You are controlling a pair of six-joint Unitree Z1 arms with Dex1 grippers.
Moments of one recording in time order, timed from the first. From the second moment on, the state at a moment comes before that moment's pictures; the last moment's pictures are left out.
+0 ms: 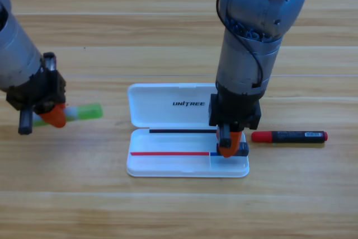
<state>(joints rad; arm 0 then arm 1) -0.64 1.70 -1.14 0.72 0.14 0.76 0.91 2.24 -1.93 1.19 0.10 -0.65</state>
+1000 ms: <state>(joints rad) -0.69 1.70 -1.15 0.76 0.14 0.72 0.92 2.31 -1.96 1.19 0.10 -0.65</state>
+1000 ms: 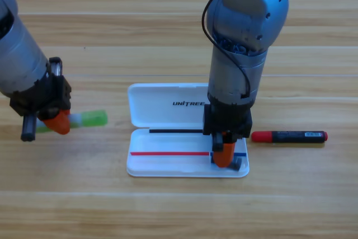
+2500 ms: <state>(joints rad) -0.92 1.95 -1.45 0.80 0.12 0.67 0.74 2.10 -1.46 0.86 -0.05 -0.91</state>
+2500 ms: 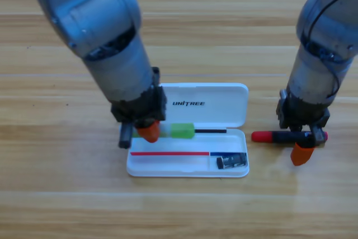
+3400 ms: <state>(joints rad) -0.95 2.06 -1.49 0.80 0.12 0.65 0.71 2.16 -1.51 0.86 -0.08 -0.96</state>
